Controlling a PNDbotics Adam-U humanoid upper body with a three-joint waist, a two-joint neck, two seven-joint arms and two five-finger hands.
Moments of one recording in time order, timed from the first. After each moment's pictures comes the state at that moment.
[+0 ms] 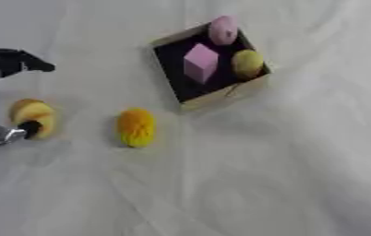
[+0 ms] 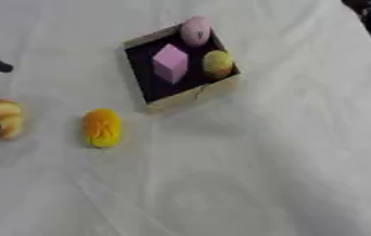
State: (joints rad) left arm -0.25 1.07 -0.08 -1.99 -0.42 0.00 -0.39; right arm -0.41 -0.50 -0.10 -1.98 -0.48 0.00 0.22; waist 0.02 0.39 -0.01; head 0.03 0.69
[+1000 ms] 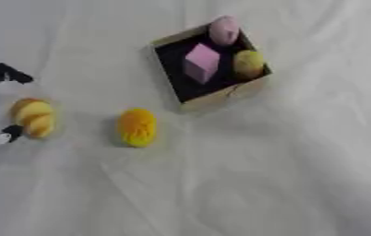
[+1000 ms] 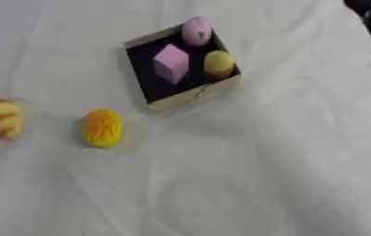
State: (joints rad) left arm -0.21 1.05 -0.05 -1.88 -0.44 0.08 -0.43; right arm -0.40 -0.50 -0.10 -1.98 -0.49 -0.01 0.21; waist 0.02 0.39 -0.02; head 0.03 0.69
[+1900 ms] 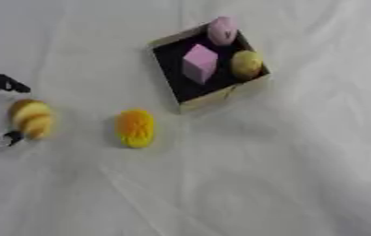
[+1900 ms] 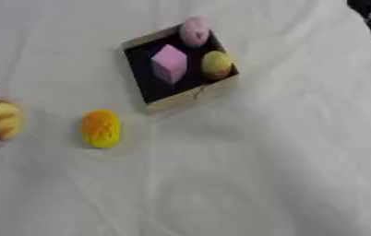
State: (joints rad) left arm -0.27 1.01 -0.09 -1.73 -0.45 0.04 -0.48; right arm -0.40 -0.49 -0.10 -1.98 -0.49 -0.01 0.20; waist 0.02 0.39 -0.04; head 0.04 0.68
